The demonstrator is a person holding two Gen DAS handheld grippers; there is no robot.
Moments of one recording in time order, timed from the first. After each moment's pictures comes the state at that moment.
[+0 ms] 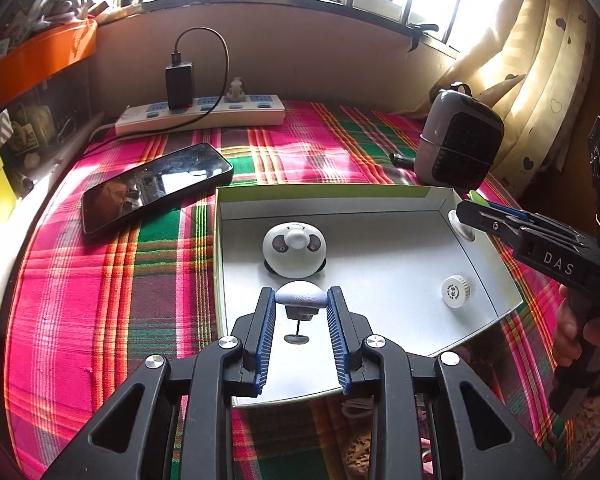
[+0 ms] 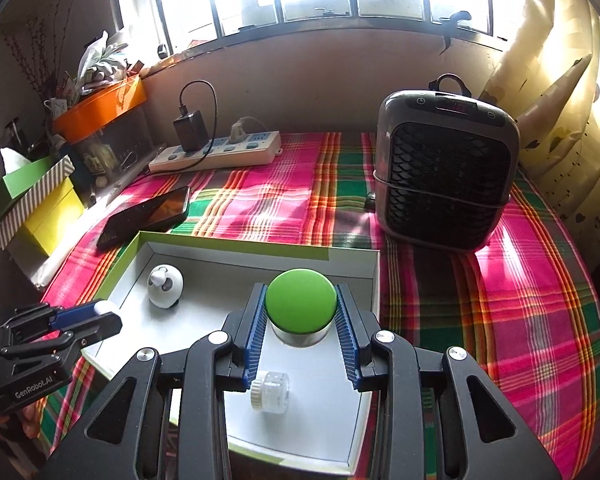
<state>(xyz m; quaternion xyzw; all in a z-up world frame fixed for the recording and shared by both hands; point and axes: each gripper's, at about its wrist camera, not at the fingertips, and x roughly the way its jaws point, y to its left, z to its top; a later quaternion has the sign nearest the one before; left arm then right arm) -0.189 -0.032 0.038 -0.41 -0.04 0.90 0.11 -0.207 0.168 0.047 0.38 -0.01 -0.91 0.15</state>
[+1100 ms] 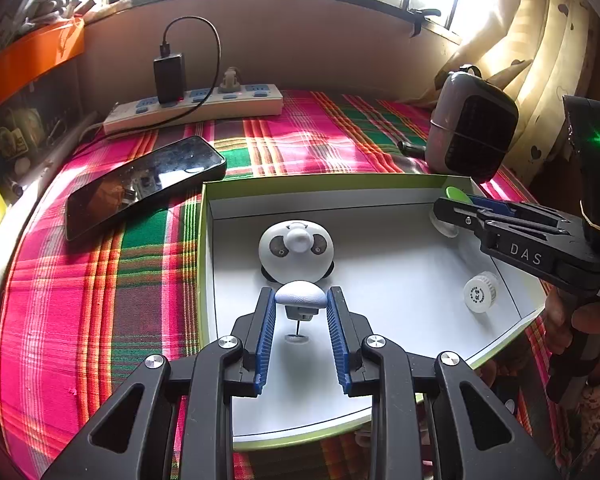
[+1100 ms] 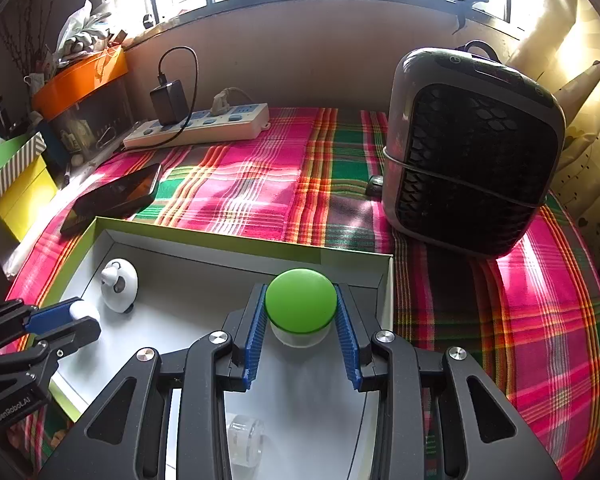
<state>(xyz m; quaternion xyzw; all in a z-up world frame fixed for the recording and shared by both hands) -0.207 -0.025 0.020 -0.42 -0.02 0.90 0.11 -0.237 0.158 0.021 0.40 0.02 -0.90 0.14</state>
